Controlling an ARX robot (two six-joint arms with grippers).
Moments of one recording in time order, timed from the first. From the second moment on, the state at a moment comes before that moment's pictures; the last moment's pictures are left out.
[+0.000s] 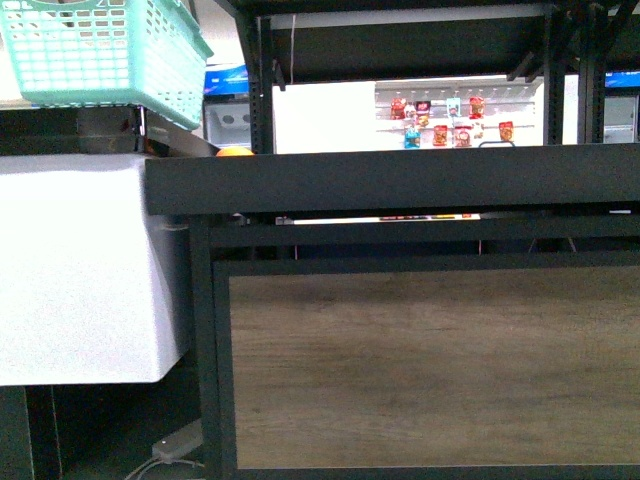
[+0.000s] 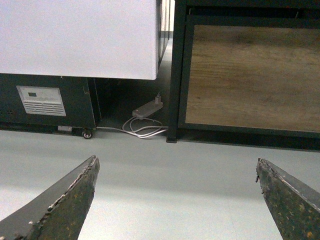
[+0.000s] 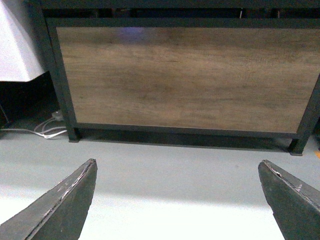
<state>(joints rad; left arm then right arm) 0.00 0.00 0.01 0.00 0.00 0.00 0.00 0.00 0.02 0.00 0.00 0.00</state>
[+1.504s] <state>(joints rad) 0.00 0.00 0.01 0.00 0.00 0.00 0.00 0.00 0.02 0.00 0.00 0.00</state>
